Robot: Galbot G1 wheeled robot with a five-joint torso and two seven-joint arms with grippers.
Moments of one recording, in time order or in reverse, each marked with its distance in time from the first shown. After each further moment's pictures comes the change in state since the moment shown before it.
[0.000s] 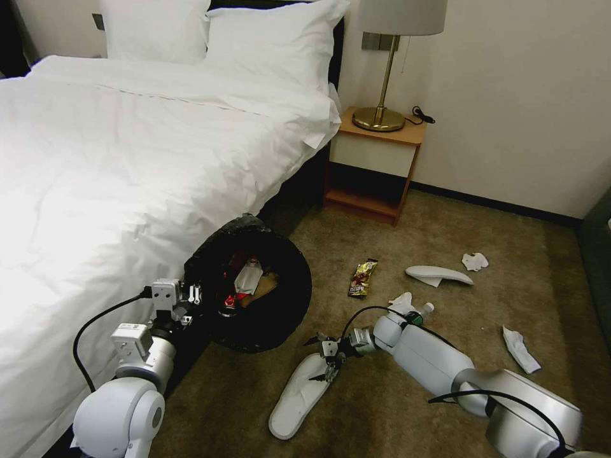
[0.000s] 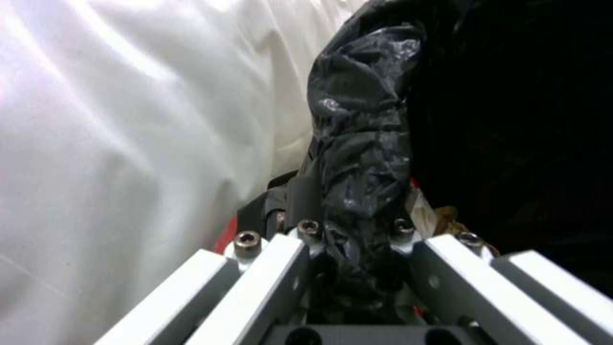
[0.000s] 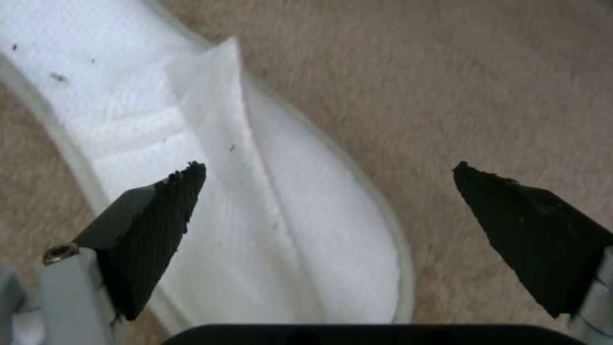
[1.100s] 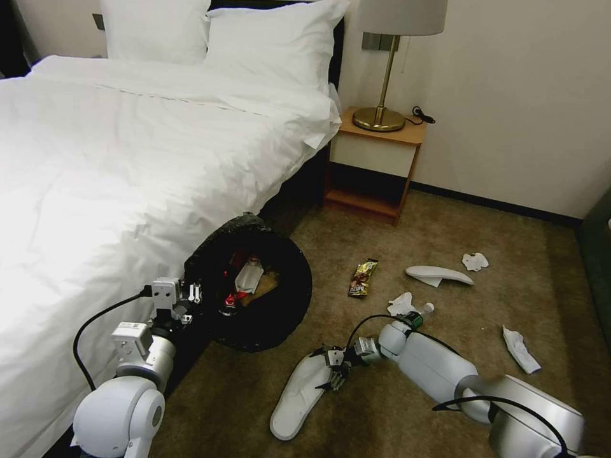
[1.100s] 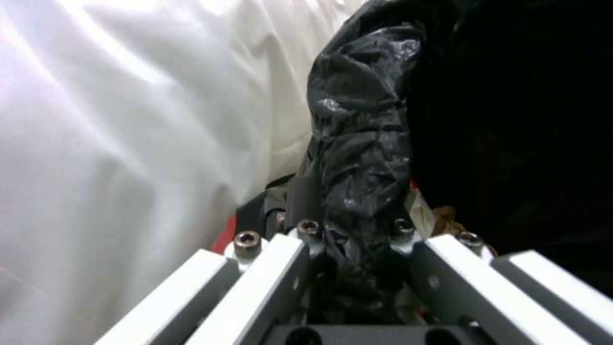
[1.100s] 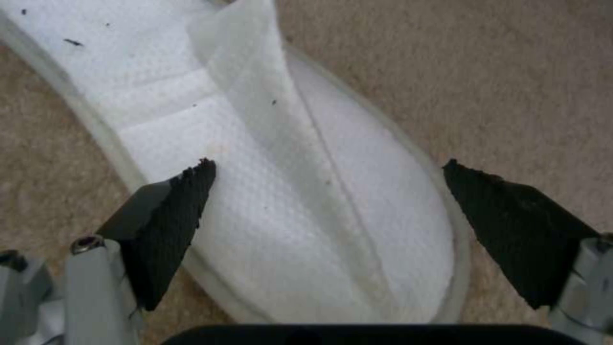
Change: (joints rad) left arm -0.006 -0.005 0.005 0.001 0.002 -0.001 0.001; right arm -0.014 0.000 -0.013 -0.021 -0.006 0.002 0.018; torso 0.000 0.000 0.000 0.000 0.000
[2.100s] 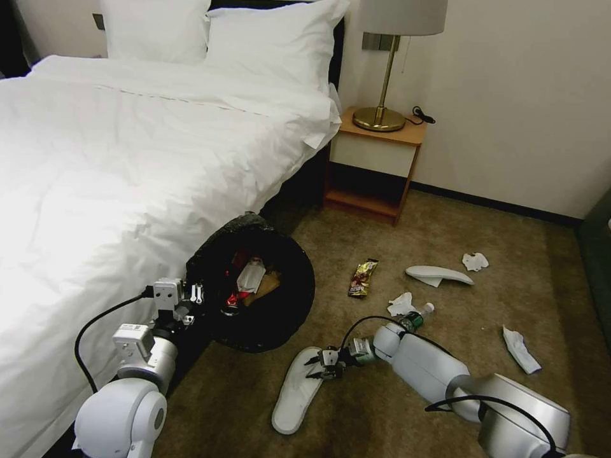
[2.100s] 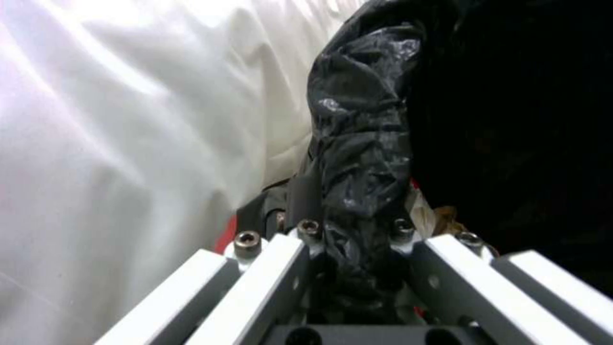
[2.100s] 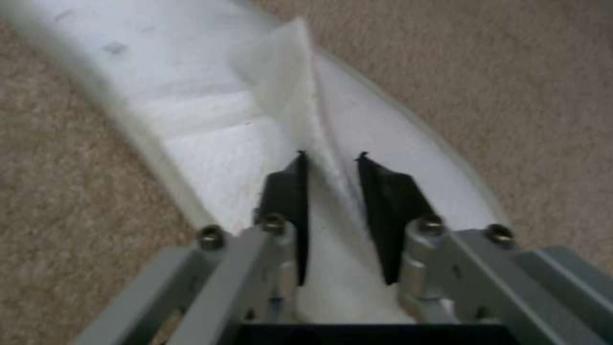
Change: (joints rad) left arm 0.010 -0.005 0.002 -0.016 0.010 -0.003 0.004; right arm -0.002 0.034 -0.004 -0.047 -0.002 0.023 0.041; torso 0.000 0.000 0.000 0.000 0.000
